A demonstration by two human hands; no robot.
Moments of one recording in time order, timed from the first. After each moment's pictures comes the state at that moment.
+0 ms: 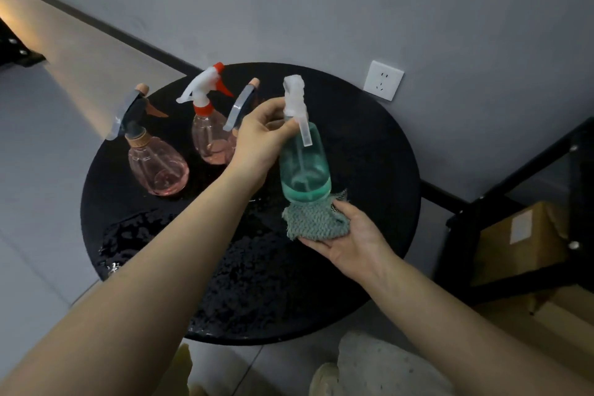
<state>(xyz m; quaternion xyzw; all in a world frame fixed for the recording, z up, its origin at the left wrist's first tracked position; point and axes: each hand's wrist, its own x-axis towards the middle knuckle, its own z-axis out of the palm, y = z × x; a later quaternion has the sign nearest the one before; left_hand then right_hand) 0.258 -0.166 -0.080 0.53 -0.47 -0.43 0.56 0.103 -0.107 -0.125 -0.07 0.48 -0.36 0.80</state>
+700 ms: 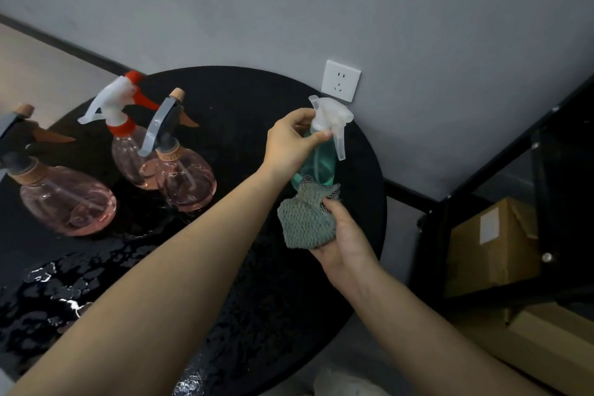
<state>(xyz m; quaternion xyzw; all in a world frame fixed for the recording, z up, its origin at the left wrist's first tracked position) 0.162 -0.257 -0.126 0.55 -0.56 -0.39 0.48 0.068 -0.150 -0.147 -0.11 0.52 -0.45 0.72</state>
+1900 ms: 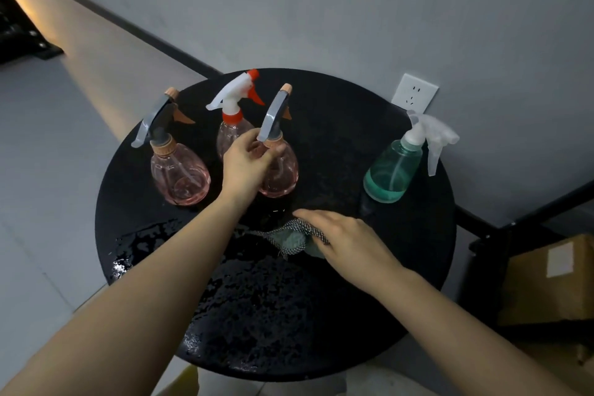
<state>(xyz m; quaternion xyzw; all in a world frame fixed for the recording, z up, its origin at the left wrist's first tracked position) 0.333 -0.182 -0.141 0.65 -0.45 -0.31 0.53 0.140 -0.127 -0.130 -0.88 0.41 -0.09 0.23</state>
